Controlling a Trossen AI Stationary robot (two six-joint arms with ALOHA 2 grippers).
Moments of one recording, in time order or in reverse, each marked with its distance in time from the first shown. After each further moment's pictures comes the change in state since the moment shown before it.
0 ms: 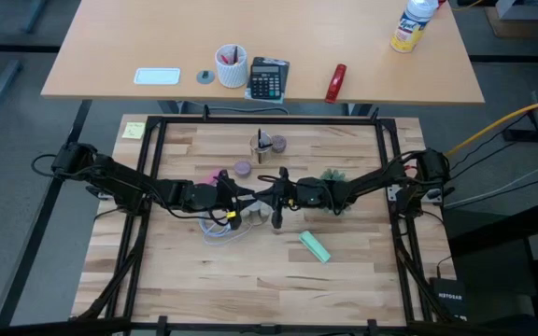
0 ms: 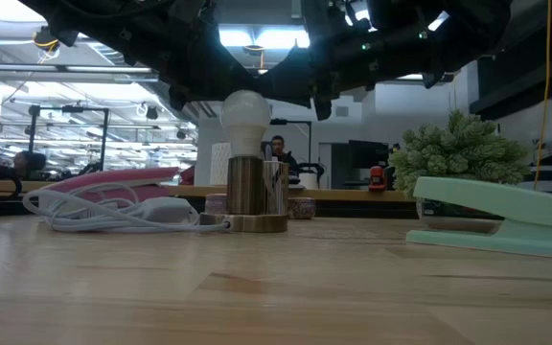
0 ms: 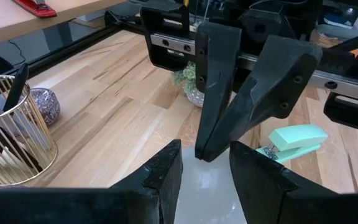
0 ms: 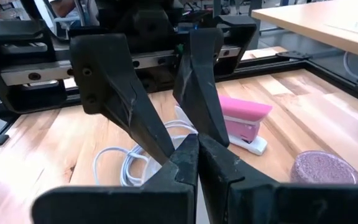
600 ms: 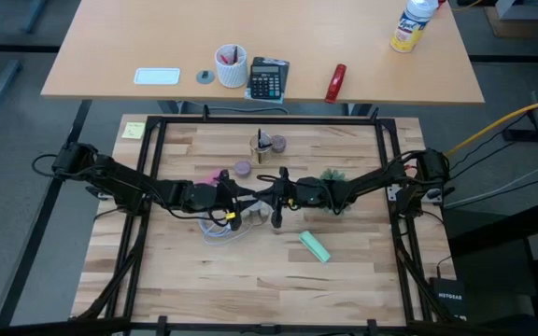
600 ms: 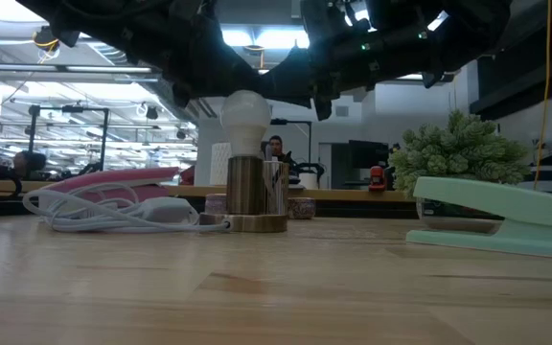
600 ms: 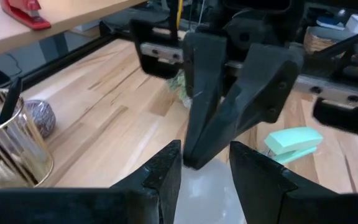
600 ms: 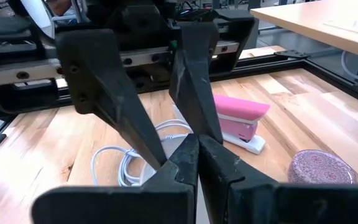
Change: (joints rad) left arm 0.000 0.003 -0.003 0.058 0.004 0.050; right arm 0.000 -0.001 0.001 -0.011 0.000 0.001
